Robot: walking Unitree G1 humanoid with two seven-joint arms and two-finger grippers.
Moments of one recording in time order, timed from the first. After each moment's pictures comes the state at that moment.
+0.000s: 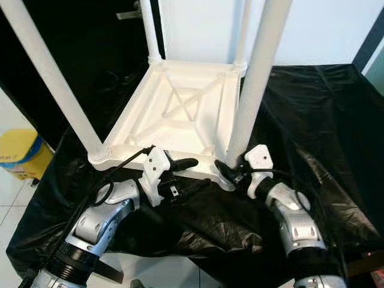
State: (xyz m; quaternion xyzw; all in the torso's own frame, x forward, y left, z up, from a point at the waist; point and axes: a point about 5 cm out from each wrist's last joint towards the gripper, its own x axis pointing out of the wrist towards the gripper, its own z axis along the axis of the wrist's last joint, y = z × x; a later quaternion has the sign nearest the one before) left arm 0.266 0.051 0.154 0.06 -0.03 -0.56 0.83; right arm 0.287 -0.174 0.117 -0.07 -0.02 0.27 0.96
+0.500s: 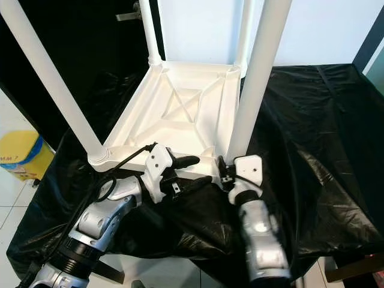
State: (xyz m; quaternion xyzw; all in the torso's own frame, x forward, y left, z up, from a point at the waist) left arm 0.275 0.045 0.156 0.06 -0.03 -0.56 0.83; right arm 0.264 -0.134 0.114 -0.02 -0.04 0.03 1.00
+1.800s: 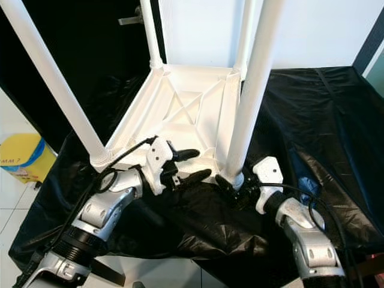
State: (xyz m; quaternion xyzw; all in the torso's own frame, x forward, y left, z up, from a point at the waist) left arm 0.286 0.051 0.157 0.08 -0.04 -0.55 0.83; right arm 0.262 -0.187 0.123 -0.08 0.02 0.35 0.93
